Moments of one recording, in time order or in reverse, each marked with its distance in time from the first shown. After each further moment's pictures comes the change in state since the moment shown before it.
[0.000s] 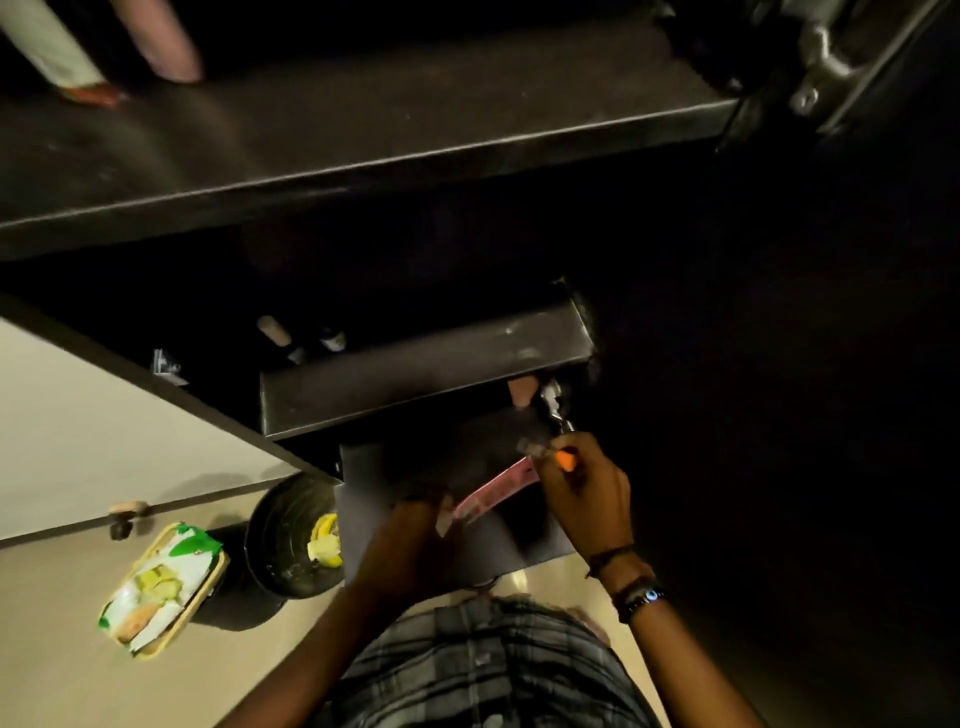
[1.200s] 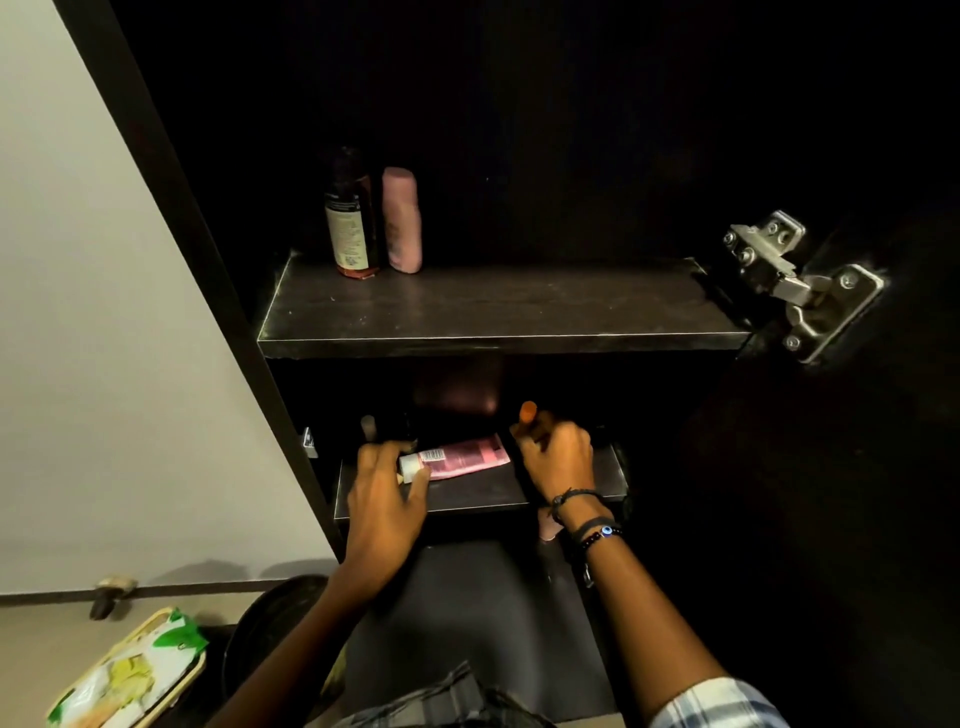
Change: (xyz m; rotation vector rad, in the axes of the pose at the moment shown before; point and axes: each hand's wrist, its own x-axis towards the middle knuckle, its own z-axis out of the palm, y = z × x) left_hand 0.045 -0.002 -0.110 -0.335 0.691 -0.179; right_hand 0.126 -0.135 0.020 -0.064 -0.047 -0.100
